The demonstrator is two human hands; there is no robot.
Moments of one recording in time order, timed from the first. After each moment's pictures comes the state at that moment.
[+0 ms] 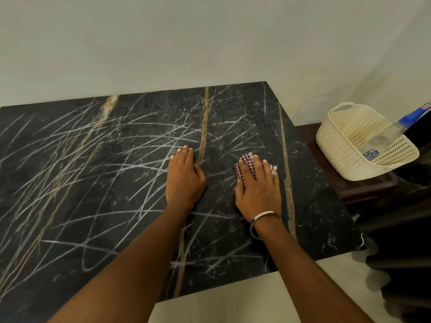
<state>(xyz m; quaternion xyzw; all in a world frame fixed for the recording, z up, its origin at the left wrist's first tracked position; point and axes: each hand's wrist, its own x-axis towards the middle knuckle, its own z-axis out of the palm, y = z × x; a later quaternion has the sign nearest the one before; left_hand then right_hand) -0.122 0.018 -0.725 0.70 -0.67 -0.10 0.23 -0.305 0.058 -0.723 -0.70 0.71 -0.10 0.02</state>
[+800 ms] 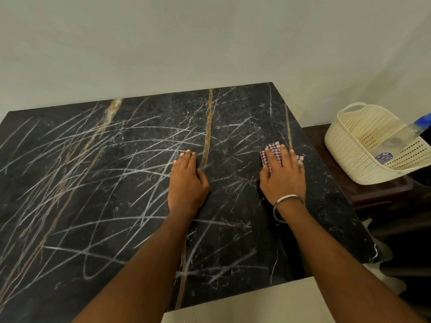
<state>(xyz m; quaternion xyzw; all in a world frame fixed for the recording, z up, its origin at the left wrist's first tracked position) -0.122 0.017 -0.722 0.71 -0.66 -0.10 0.23 -0.351 0.008 -0.720 -0.65 0.75 -0.10 0.01</state>
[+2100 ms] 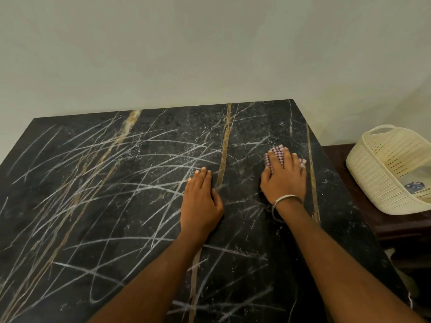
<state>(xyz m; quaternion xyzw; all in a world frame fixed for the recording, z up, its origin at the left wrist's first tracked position) -0.120 0.015 -0.718 0.71 -0.66 -0.12 0.22 -0.316 -0.058 -0.717 -0.66 0.74 -0.11 0.02</state>
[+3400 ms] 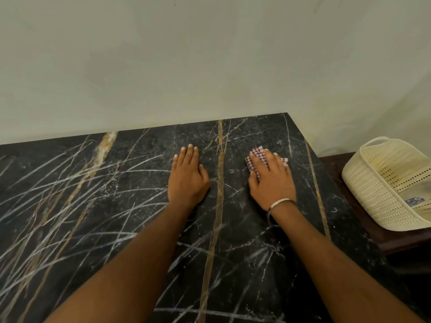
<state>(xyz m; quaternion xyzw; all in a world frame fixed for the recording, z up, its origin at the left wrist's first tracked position) -0.080 -0.150 -0.730 0.68 -0.70 -0.10 0.19 -0.299 -0.137 -0.722 -0.70 0.71 -0.09 0.02</state>
